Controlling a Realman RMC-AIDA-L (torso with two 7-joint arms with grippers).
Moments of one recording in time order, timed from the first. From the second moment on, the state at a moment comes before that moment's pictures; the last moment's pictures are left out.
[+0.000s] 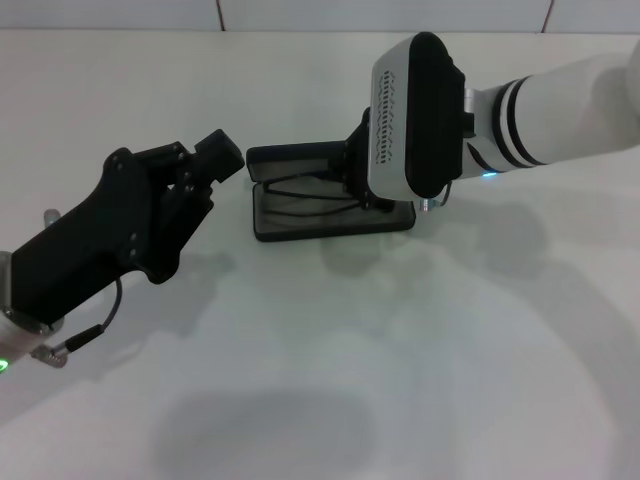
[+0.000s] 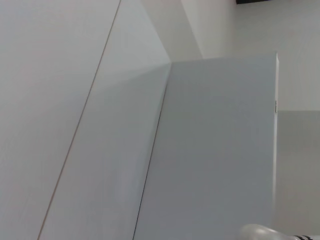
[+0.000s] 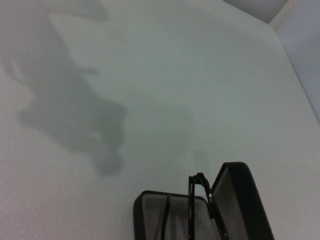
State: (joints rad) left arm -0.33 -2.04 1.18 0.23 0.99 1.96 -0.90; right arm 0.88 2.03 -1.94 -0.89 -2.01 -0.66 1.74
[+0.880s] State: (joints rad) left arm -0.33 -2.04 1.18 0.23 0.99 1.97 -0.90; right arm 0.86 2.03 -1.94 -0.89 -2.01 -0.64 1.76
